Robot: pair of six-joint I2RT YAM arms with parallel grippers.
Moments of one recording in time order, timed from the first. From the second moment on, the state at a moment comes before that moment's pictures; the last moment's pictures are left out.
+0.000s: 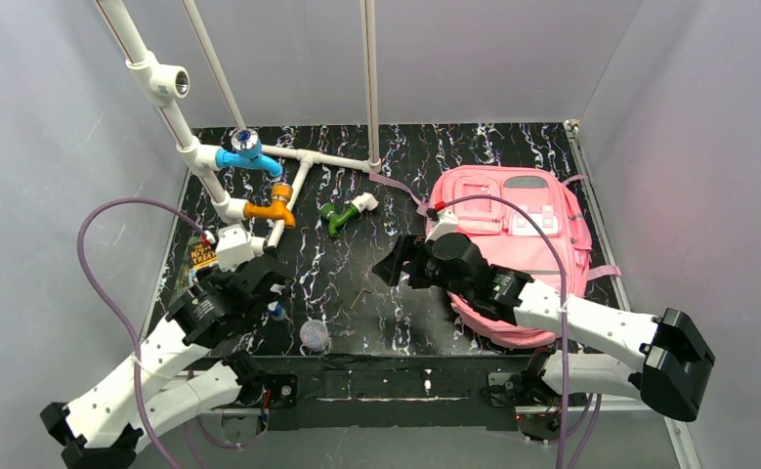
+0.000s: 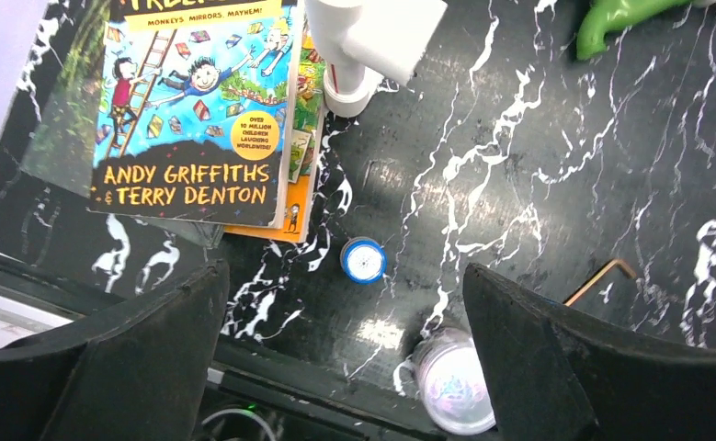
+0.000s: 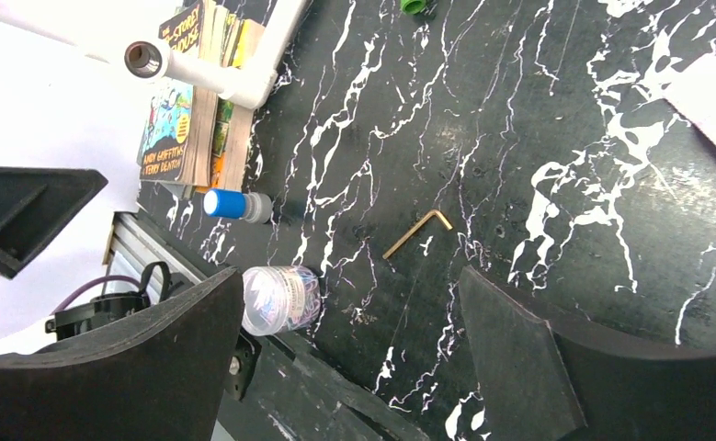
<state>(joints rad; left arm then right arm) -0.86 0.73 0.92 -1.27 -0.83 -0.93 1.00 1.14 0.72 -0.02 0.12 0.83</state>
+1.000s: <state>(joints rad) 0.51 1.05 0.89 -0.94 -0.34 -0.67 1.00 1.41 0.73 0.18 -0.20 0.81</state>
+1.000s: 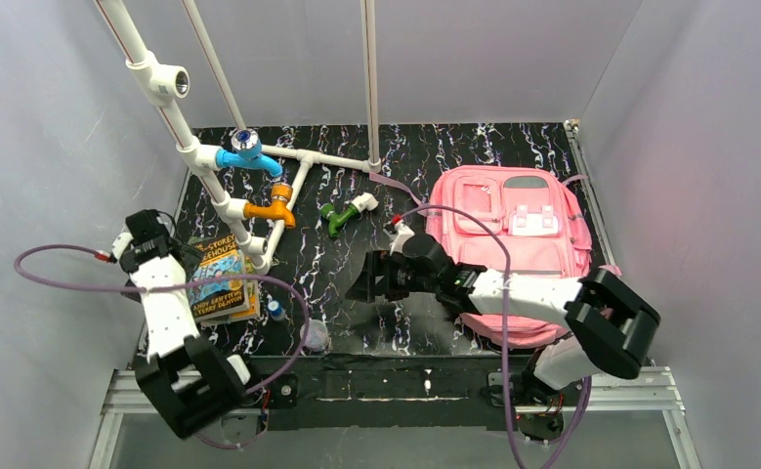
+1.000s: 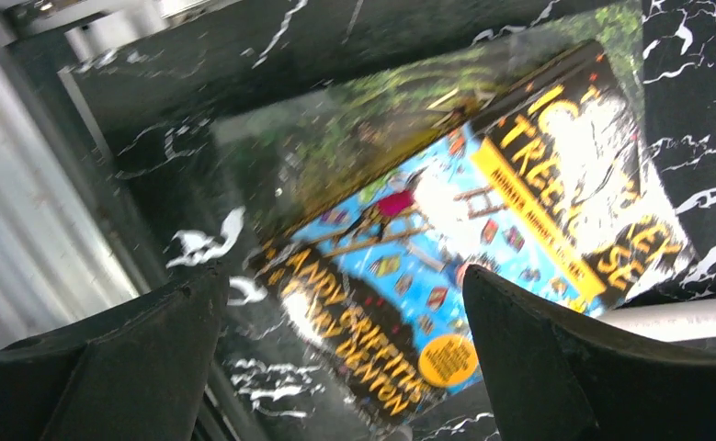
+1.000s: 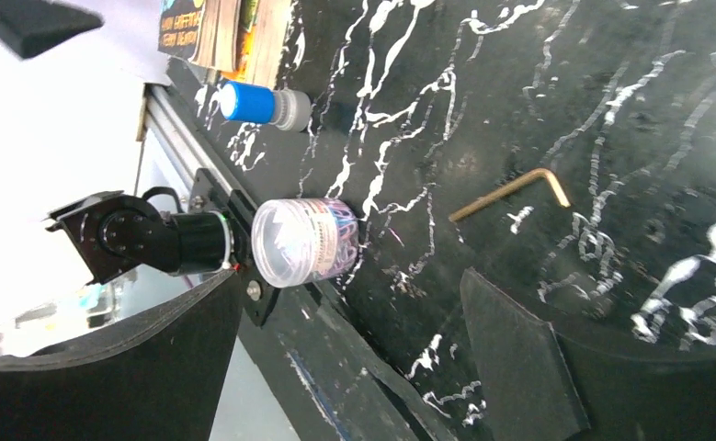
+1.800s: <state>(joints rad) 0.57 1.40 0.86 -0.51 0.08 -0.44 0.98 1.80 1.05 0.42 -0.30 0.92</state>
